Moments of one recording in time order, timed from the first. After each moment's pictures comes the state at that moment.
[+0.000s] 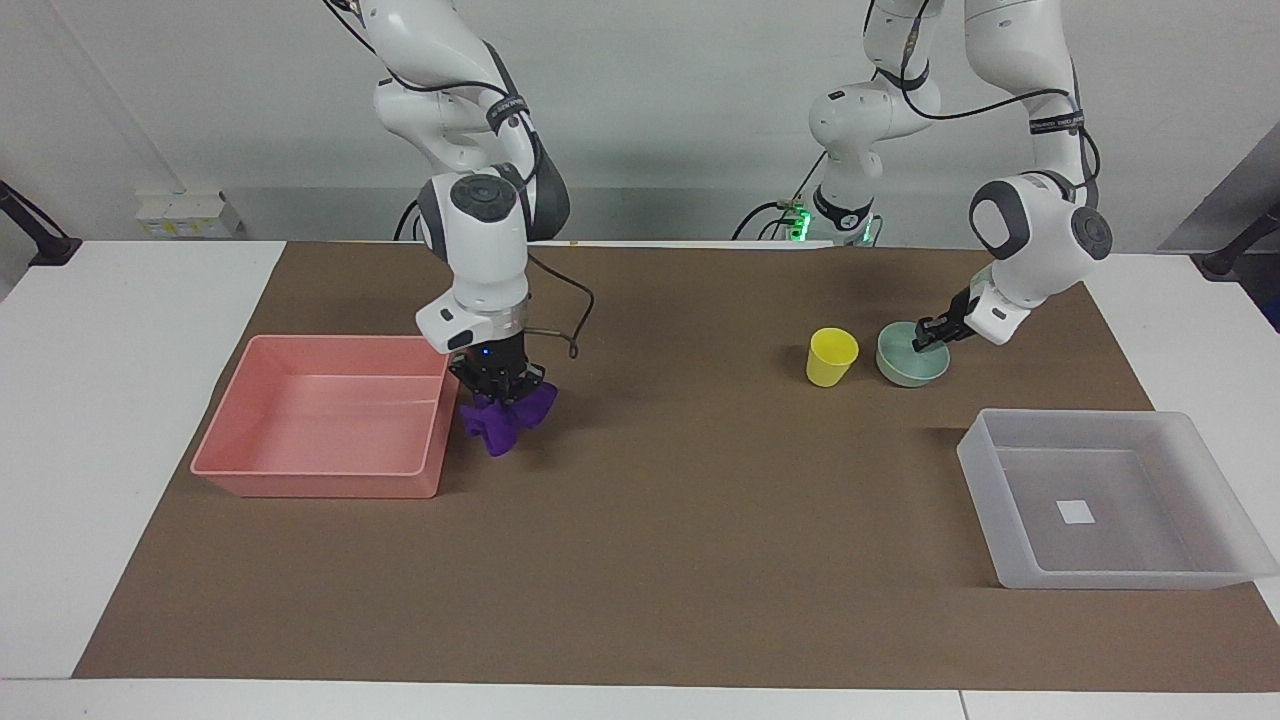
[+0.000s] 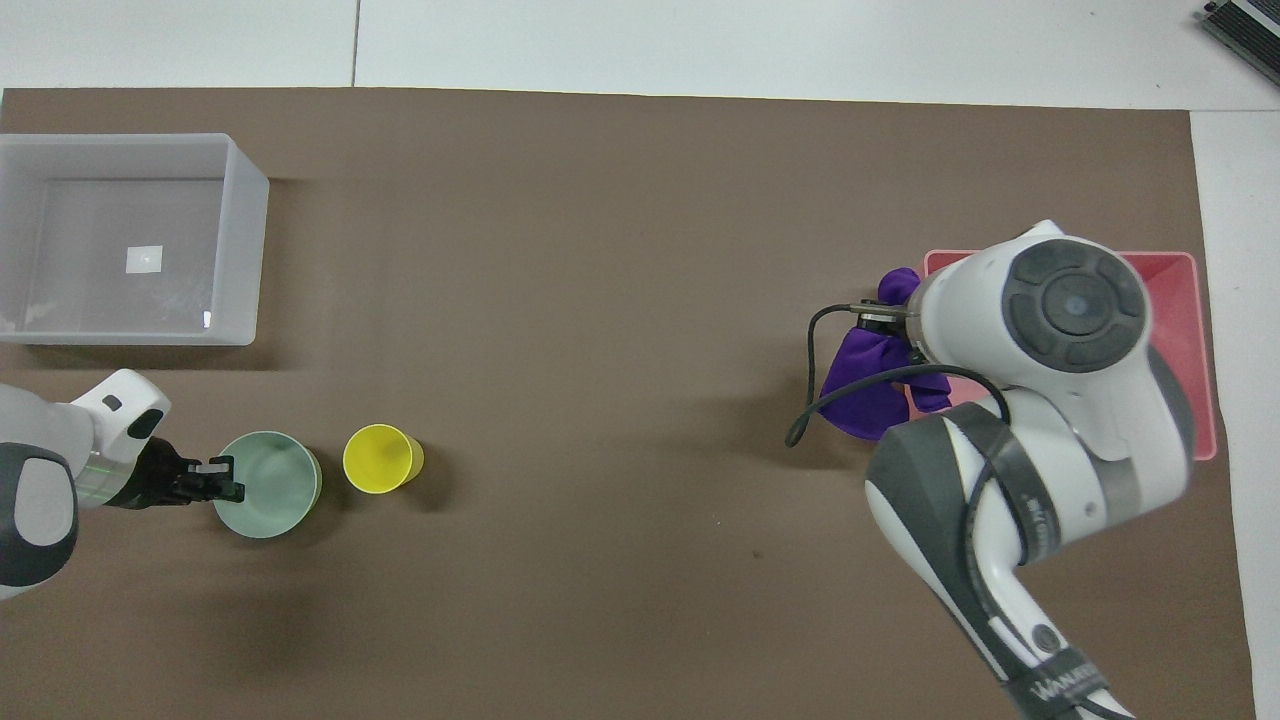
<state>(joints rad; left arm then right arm) 0.23 -0.05 -0.06 -2.38 -0.21 2.08 0.14 0.03 0.02 0.21 -1.95 -0.24 2.08 0.59</state>
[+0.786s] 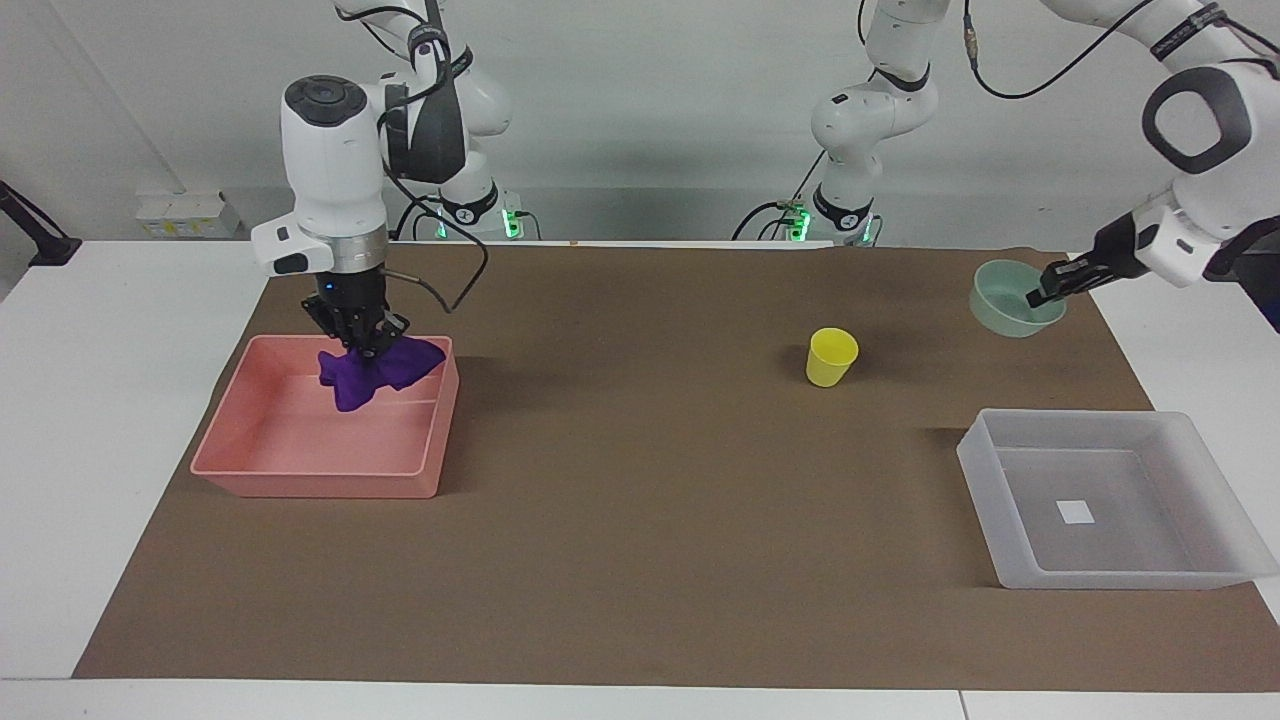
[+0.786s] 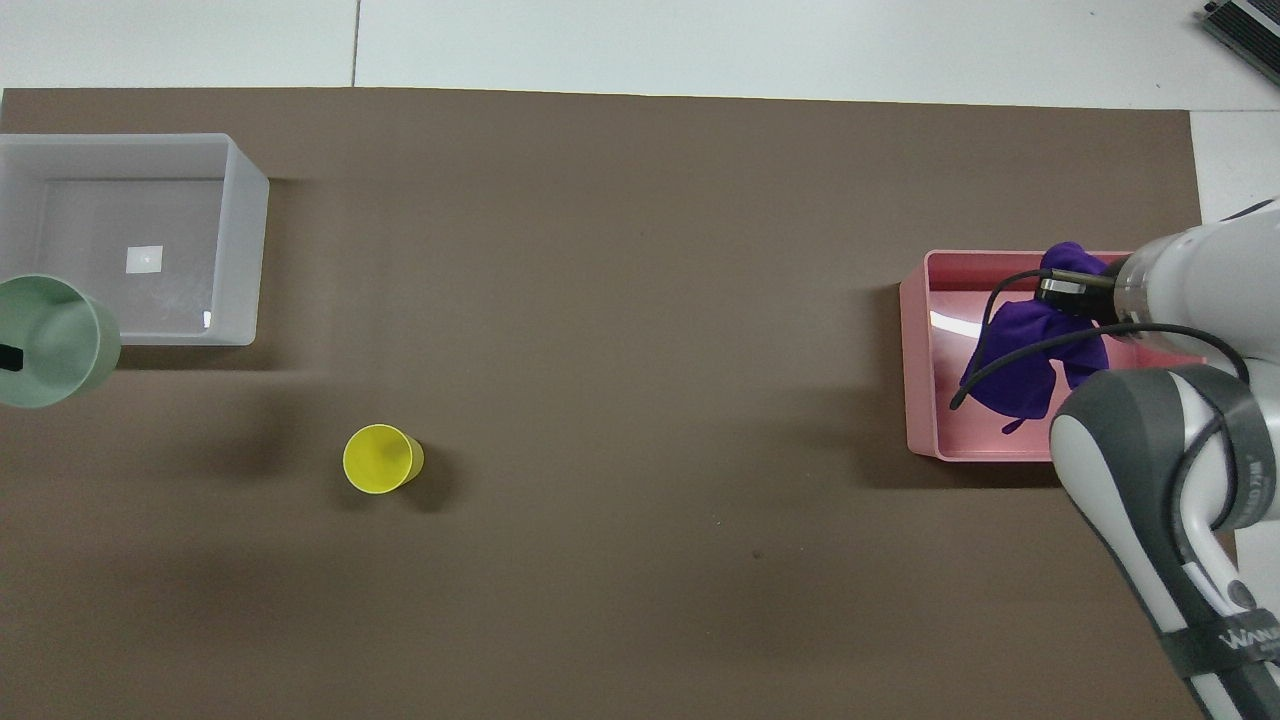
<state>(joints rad) 0.36 0.22 -0.04 -1.57 -0.18 1.61 0.15 -0.19 0.00 0.20 -1.96 -0.24 2.14 0.41</state>
